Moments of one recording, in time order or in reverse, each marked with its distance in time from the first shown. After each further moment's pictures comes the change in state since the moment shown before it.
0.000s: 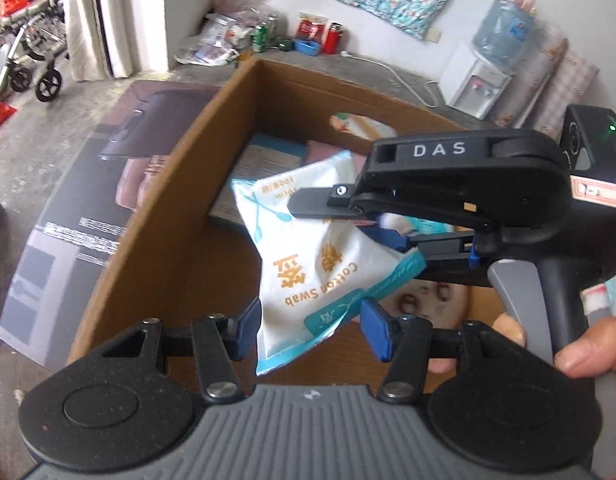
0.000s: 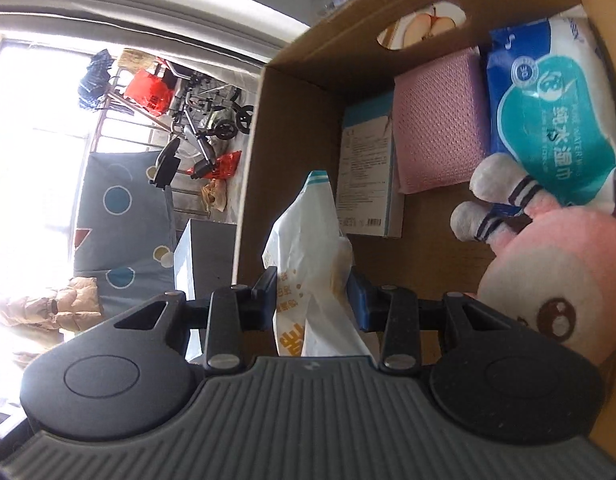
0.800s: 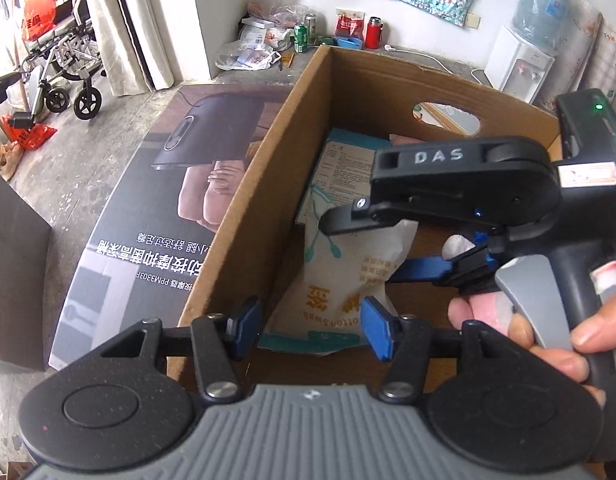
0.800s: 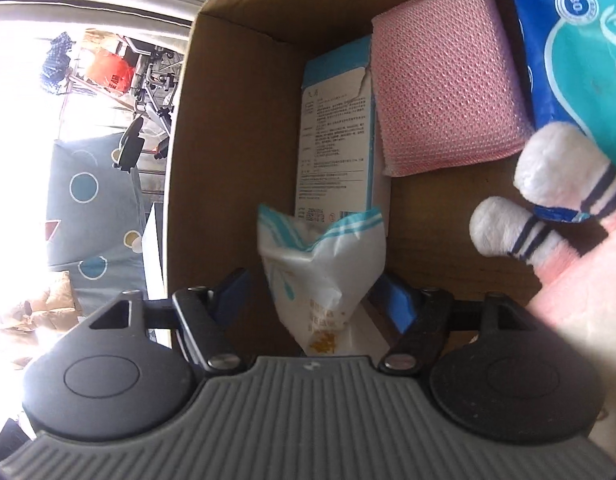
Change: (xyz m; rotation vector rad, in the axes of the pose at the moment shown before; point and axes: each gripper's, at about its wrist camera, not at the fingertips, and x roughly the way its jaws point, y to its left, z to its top) left arm 0.026 0.035 0.001 0.048 0.001 0.151; right arm 0.089 0.001 0.013 0.020 0.090 -0.084
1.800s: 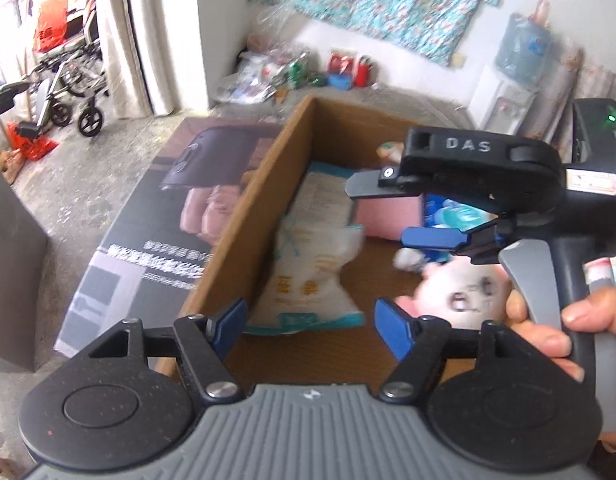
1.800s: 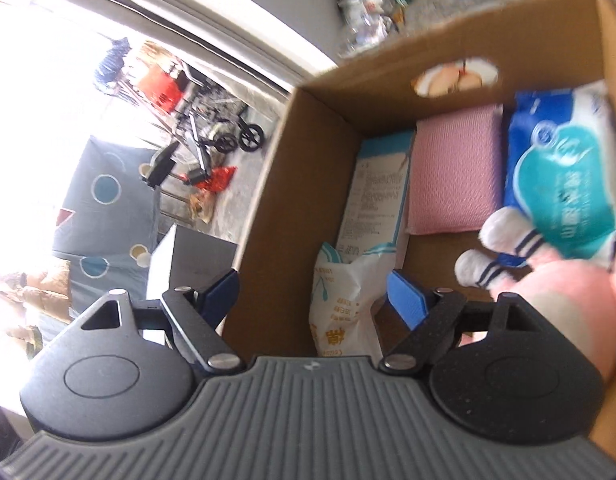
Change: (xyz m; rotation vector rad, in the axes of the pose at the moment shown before) left arm -0.075 -0.010 -0.030 -0.028 -0.127 -0.063; right arm -0.092 0.010 -0.022 -0.229 -0.212 0.053
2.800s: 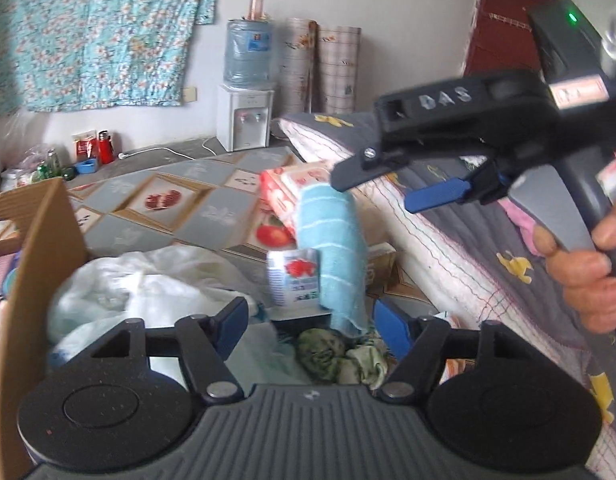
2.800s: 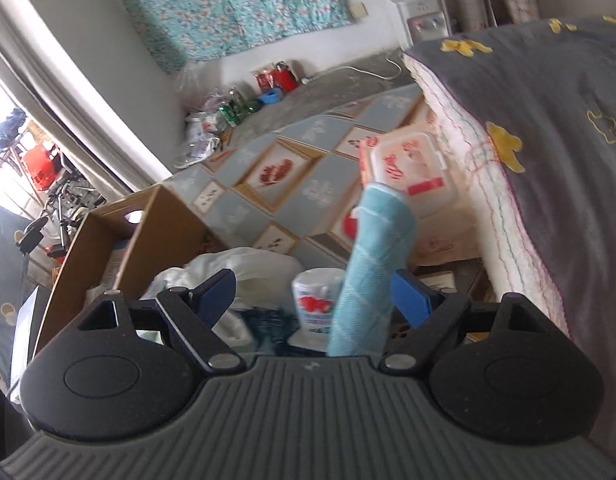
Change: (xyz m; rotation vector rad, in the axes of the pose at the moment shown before) left arm 0.024 -0.354 -0.115 0.470 -0.166 -0.472; right arm -0.372 -0.234 -0.038 -0.030 -0.309 -0.468
